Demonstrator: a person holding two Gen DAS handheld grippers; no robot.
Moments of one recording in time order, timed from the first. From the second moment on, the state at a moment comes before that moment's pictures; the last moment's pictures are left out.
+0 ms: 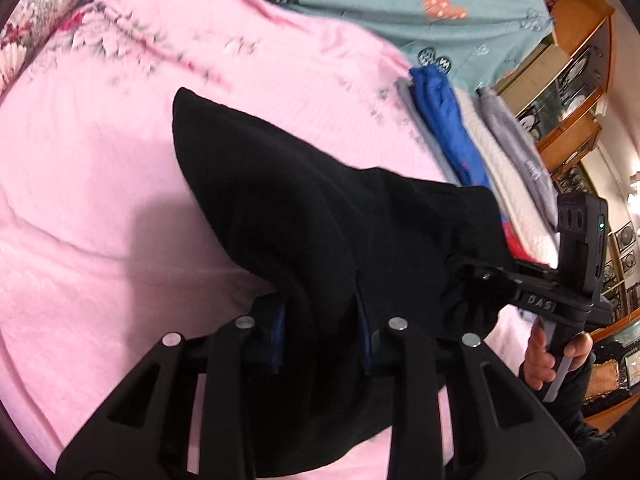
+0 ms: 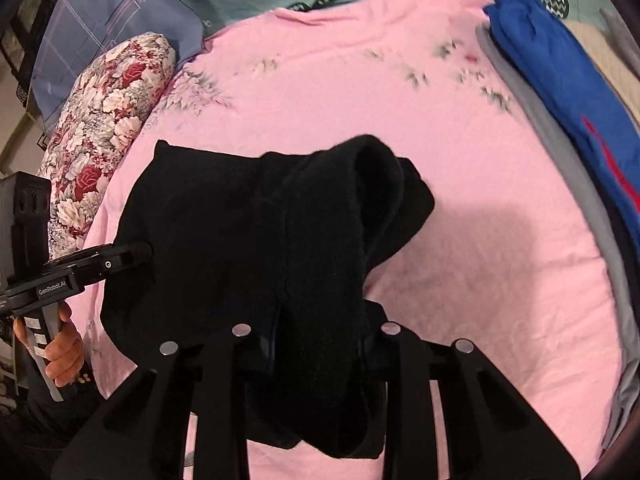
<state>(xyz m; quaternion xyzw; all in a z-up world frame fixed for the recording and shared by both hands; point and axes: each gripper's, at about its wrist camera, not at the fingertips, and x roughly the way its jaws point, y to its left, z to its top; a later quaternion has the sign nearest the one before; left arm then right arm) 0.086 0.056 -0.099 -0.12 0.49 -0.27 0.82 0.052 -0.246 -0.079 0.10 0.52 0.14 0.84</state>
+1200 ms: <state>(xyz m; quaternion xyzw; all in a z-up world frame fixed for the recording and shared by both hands) 0.299 0.082 0.001 -0.04 0.38 -0.06 0.92 0.299 -0.202 0.027 -0.04 0.38 -0.01 0.92</state>
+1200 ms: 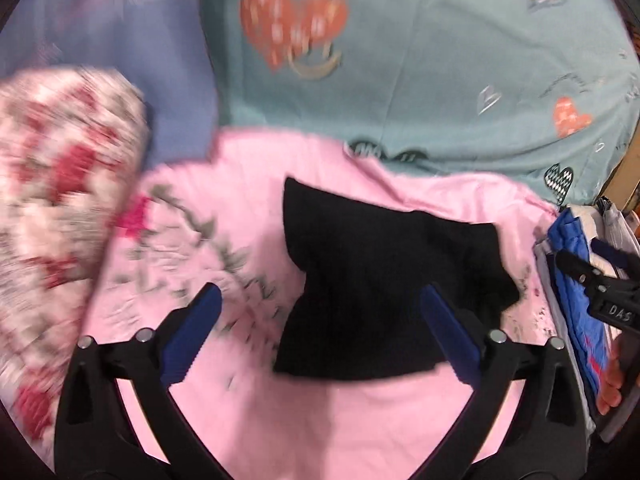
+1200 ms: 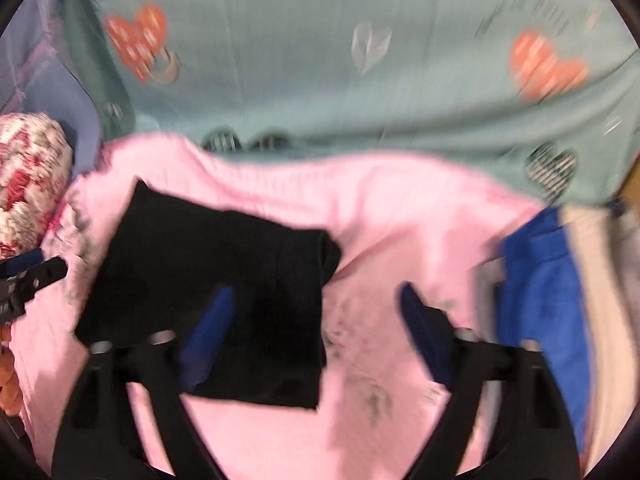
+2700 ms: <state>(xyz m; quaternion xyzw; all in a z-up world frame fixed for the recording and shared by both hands) 0.139 0.022 -0.067 0.02 0.36 -0.02 0.93 0.123 -0.202 -0.040 0.03 0.38 -0.05 0.93</state>
